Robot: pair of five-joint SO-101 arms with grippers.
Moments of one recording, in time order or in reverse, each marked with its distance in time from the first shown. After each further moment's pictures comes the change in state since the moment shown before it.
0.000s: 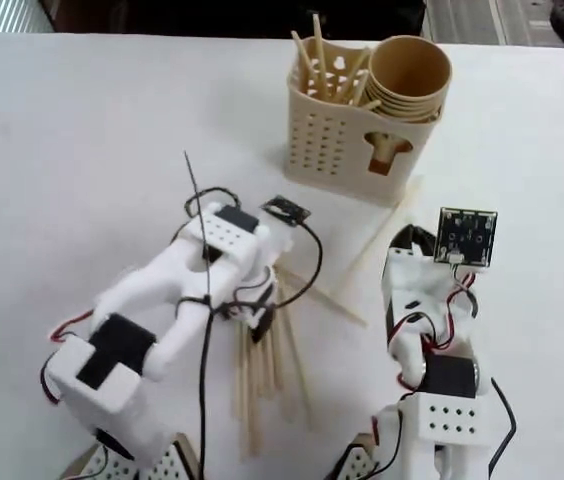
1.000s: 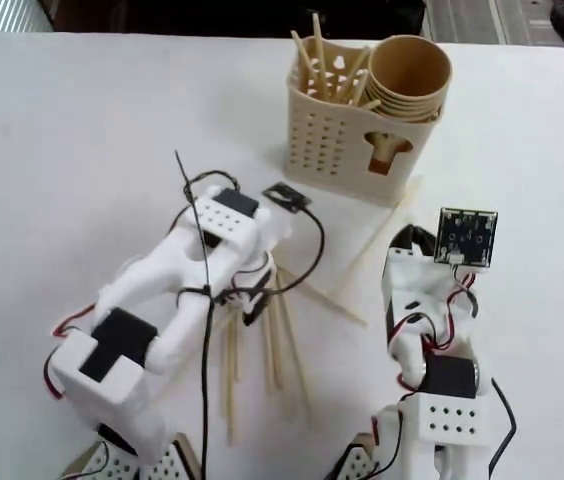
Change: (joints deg) left arm -0.4 -2.1 -5.2 5.2 -1.8; right arm 0.0 0.0 0.0 0.0 0.0
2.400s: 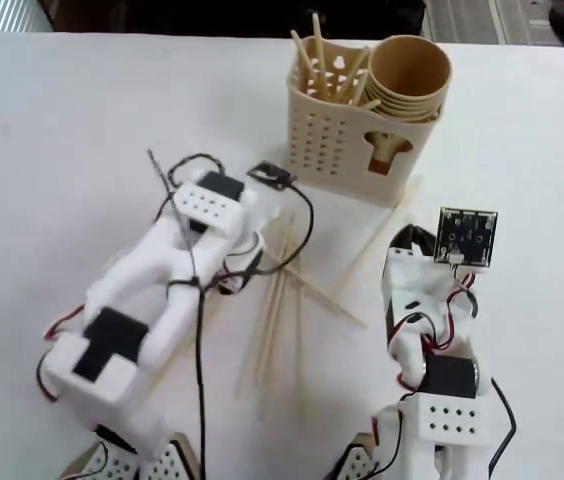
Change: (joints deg) left arm -3.8 -0.3 -4.7 2.9 0.6; right arm 0.0 0.0 0.0 0.0 0.0
